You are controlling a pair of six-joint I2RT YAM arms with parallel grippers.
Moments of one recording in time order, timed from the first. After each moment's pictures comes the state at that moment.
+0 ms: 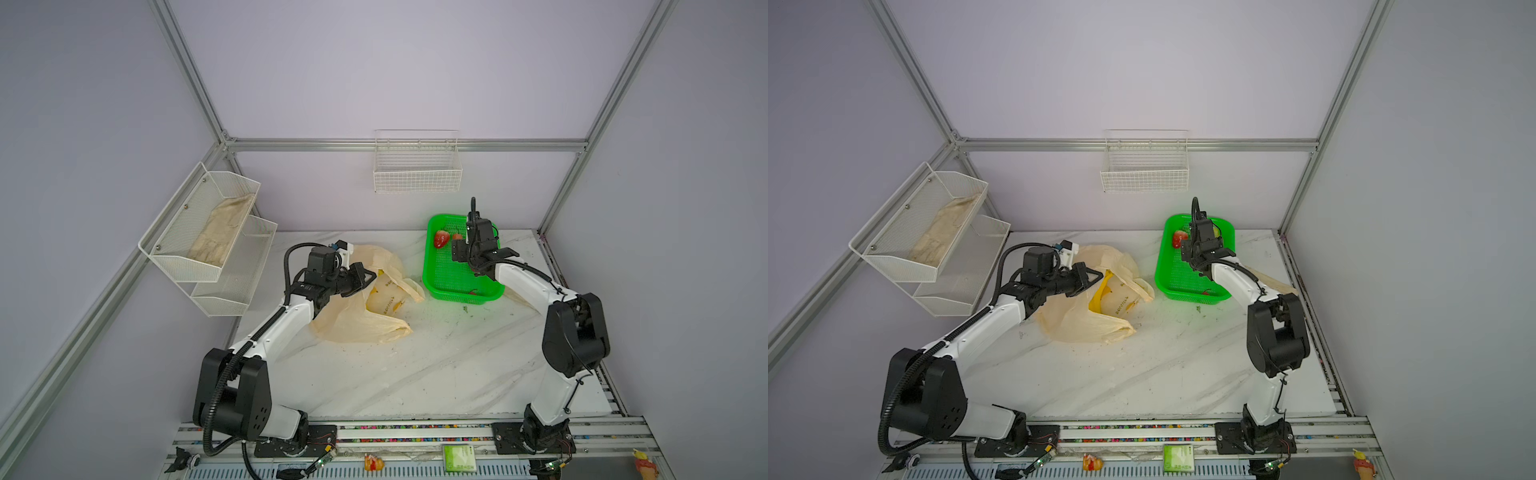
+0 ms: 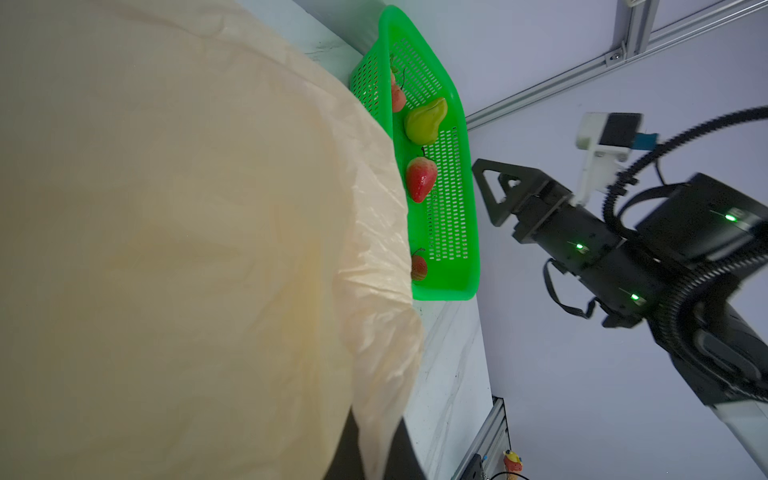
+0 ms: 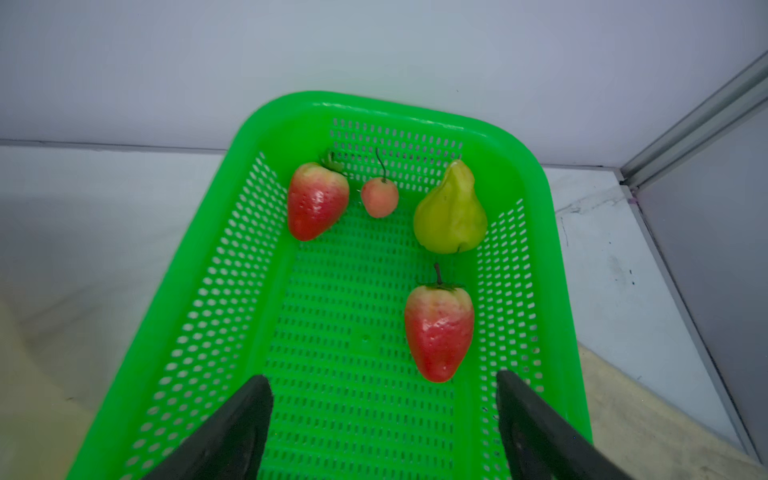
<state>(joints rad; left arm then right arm) -0.24 1.42 1.03 -0.16 0.56 -0.72 0.32 1.89 1.50 -0.30 0.34 0.12</state>
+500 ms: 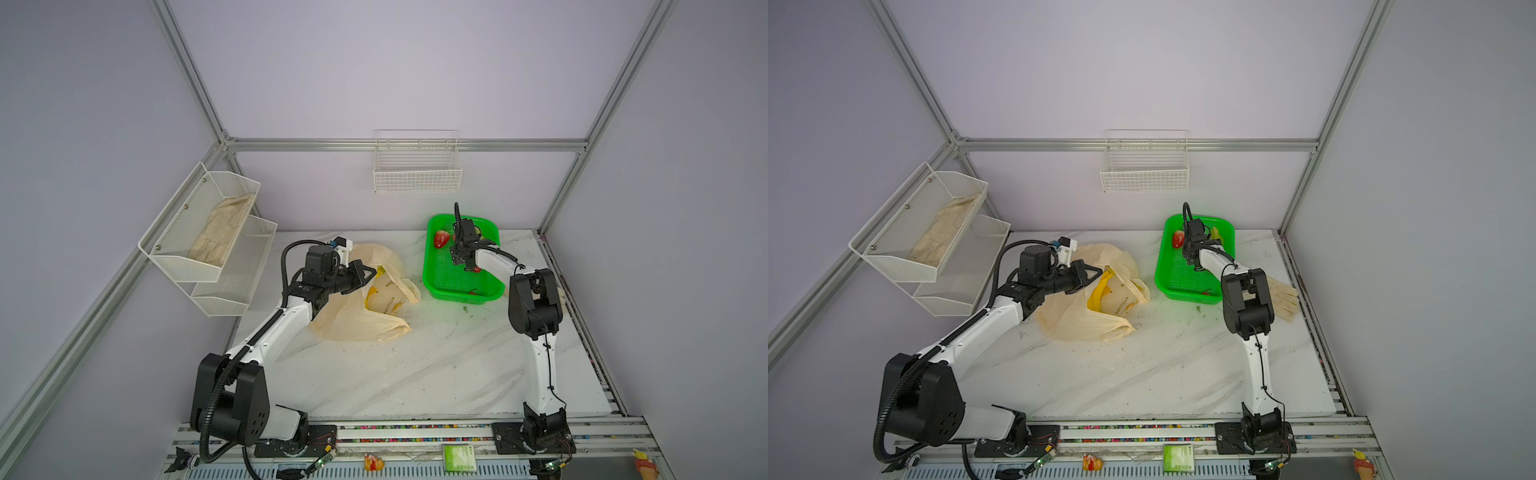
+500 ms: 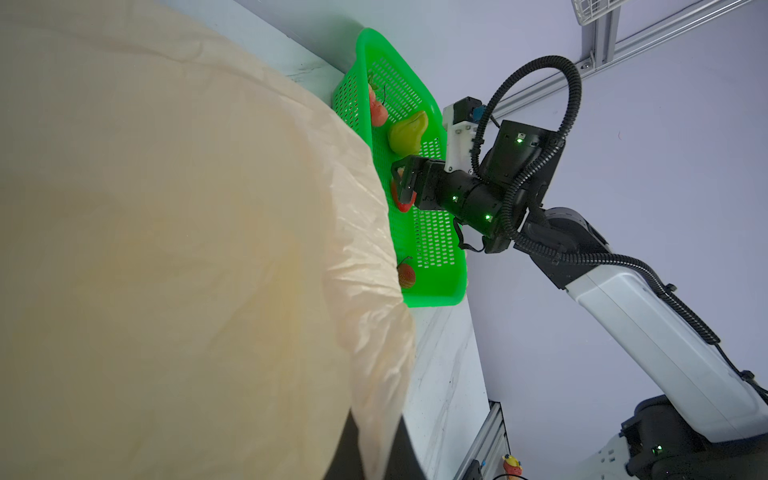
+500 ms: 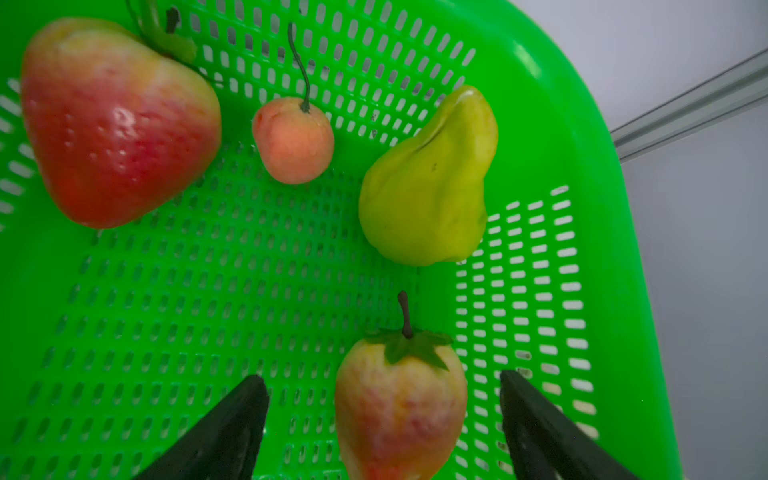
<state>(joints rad) -0.24 1.41 1.03 -0.13 0.56 -0.72 0.29 2.28 1.84 -0.44 0.50 0.00</state>
